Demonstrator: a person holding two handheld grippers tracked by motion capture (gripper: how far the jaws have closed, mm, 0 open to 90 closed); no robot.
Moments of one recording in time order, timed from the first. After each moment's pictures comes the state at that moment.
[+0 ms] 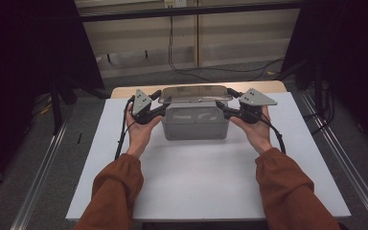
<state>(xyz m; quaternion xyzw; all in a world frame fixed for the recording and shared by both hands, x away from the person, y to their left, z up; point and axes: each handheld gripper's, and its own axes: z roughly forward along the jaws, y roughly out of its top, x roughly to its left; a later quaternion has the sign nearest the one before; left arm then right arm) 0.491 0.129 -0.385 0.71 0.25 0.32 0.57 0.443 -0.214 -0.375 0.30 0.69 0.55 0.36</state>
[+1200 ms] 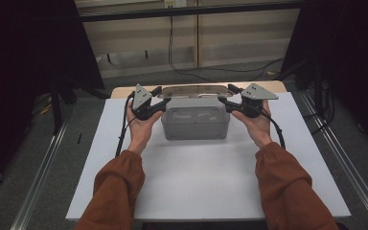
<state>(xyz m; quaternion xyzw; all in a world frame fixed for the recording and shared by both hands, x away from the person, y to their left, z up) 0.501 0.125 -0.378 0.71 0.26 0.31 0.58 0.463 -0.224 -0.377 0.31 0.68 0.56 0.35</state>
